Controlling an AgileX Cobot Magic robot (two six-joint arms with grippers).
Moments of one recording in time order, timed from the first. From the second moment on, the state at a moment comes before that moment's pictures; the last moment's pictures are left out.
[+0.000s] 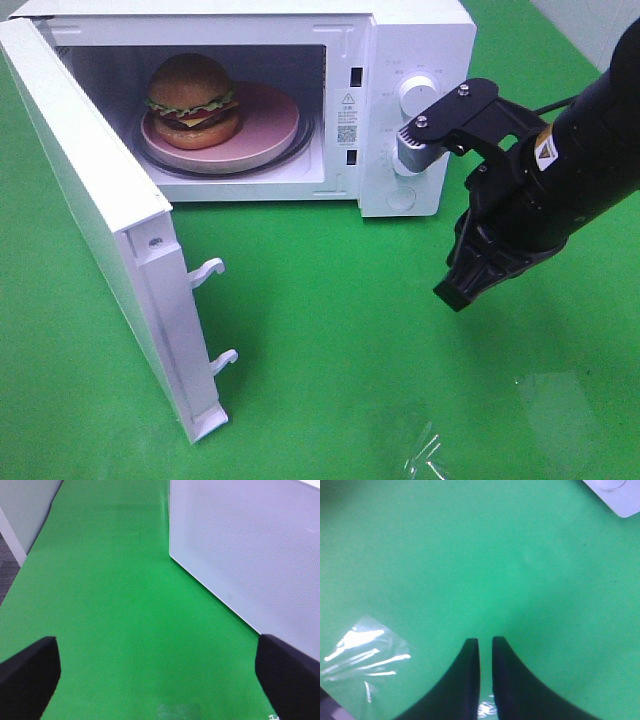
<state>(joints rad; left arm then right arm) 0.03 0.00 -0.51 -0.05 1.06 0.08 0.56 1.46 -0.86 -0.10 0.57 -0.18</state>
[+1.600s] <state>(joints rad) 0.03 0.00 -0.51 -0.05 1.06 0.08 0.61 1.67 -1.10 -0.21 0.26 -1.01</state>
